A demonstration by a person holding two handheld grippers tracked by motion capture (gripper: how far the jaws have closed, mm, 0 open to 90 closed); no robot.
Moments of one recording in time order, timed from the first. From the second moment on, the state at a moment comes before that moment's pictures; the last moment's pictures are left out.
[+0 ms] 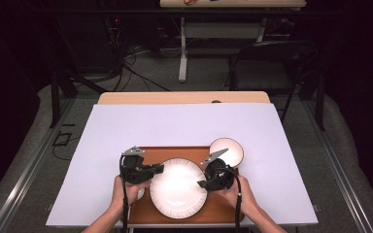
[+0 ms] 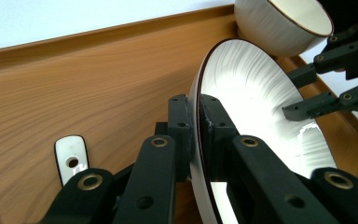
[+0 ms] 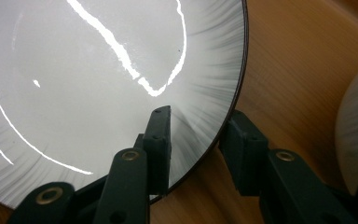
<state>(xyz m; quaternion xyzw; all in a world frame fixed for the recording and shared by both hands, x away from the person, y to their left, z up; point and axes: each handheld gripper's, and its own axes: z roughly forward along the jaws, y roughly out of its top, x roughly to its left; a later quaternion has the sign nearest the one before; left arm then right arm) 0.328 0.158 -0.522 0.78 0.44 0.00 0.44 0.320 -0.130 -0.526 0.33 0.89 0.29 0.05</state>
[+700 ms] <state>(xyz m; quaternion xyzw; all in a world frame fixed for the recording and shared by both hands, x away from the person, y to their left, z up) 0.330 0.143 -0.535 0.83 0.43 -0.01 0.36 0.321 -0.135 -0.525 0.34 0.89 0.28 0.06</state>
